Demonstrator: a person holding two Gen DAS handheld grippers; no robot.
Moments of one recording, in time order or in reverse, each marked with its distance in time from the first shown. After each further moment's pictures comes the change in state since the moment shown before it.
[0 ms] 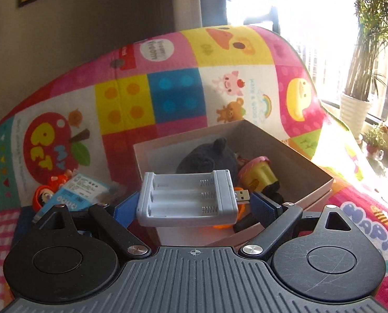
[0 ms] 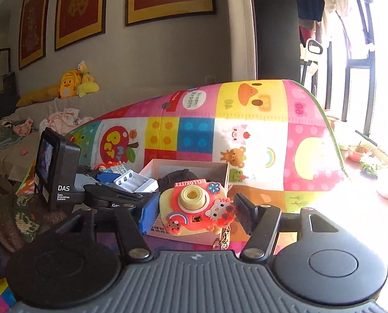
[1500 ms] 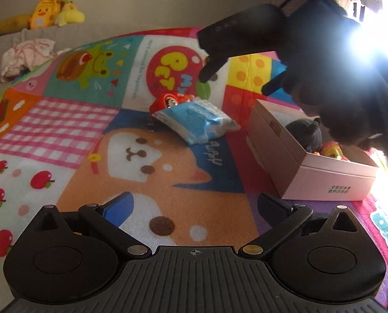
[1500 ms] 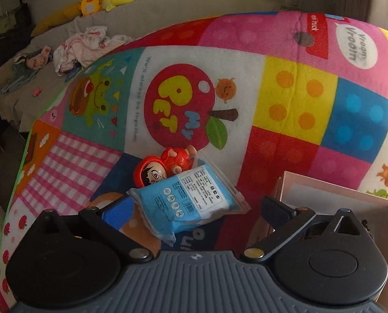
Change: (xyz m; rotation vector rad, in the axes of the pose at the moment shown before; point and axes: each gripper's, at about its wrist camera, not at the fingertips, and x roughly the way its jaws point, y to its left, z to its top) left arm -0.089 0.100 -0.110 -0.405 -0.008 0.194; right arm 0.325 0.218 0.083 -0.118 0.434 0.143
